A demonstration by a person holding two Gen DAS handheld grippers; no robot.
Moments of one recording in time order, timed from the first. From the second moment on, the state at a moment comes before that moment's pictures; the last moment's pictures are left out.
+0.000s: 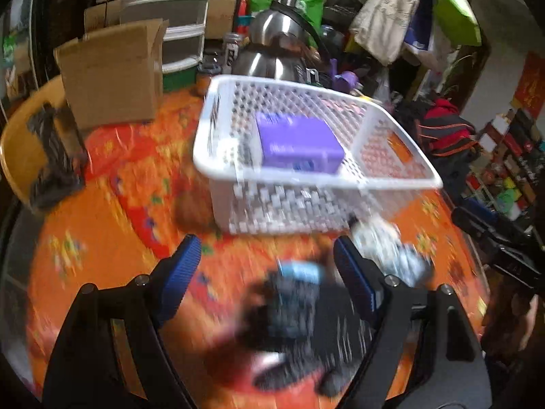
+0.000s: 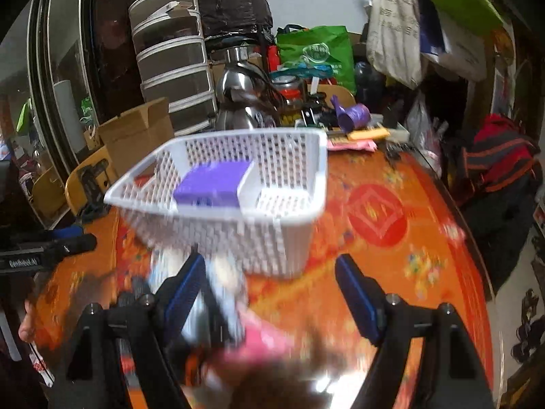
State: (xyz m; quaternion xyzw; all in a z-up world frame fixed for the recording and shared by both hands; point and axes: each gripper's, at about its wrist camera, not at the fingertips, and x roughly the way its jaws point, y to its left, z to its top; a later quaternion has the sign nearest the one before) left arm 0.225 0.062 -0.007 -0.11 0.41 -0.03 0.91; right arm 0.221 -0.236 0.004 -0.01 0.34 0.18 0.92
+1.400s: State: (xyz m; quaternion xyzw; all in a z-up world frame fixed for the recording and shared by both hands) left arm 0.157 0.037 -0.099 -0.10 0.39 -0.10 0.91; right arm 0.148 -0.180 -0.072 -0.04 0.35 0.27 0.90
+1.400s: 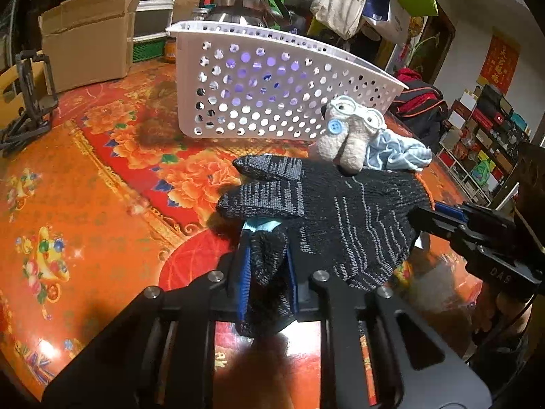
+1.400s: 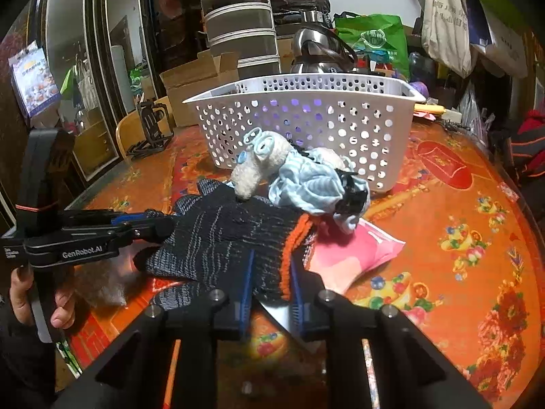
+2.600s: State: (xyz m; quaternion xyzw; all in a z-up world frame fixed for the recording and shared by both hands) left arm 0.146 0.031 0.097 -0.08 0.25 -0.10 0.96; right arm 0.138 -0.190 0.085 -0.05 0.20 0.28 0.94
